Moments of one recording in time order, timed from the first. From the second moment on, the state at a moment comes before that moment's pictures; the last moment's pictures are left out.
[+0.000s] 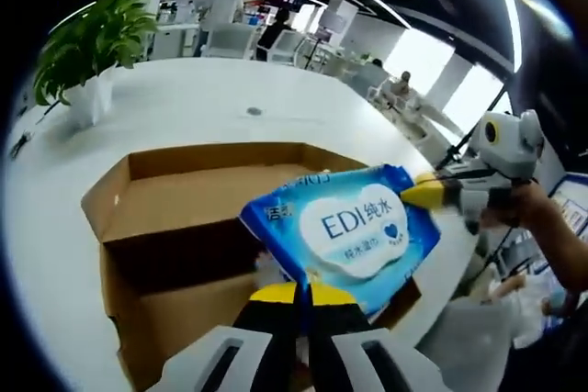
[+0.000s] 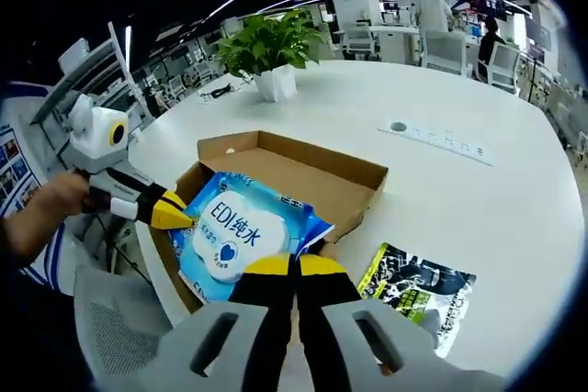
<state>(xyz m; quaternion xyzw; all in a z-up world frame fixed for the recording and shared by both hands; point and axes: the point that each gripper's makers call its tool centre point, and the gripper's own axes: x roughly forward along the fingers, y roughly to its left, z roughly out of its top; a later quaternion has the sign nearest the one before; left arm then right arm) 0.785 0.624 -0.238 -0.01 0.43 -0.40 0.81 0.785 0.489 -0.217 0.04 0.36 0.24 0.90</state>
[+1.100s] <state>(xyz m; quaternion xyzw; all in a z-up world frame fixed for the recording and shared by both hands) 0.776 0.514 -0.222 0.02 0.40 -0.46 0.79 0.773 0.377 -0.213 0.08 0.36 0.16 0.92</state>
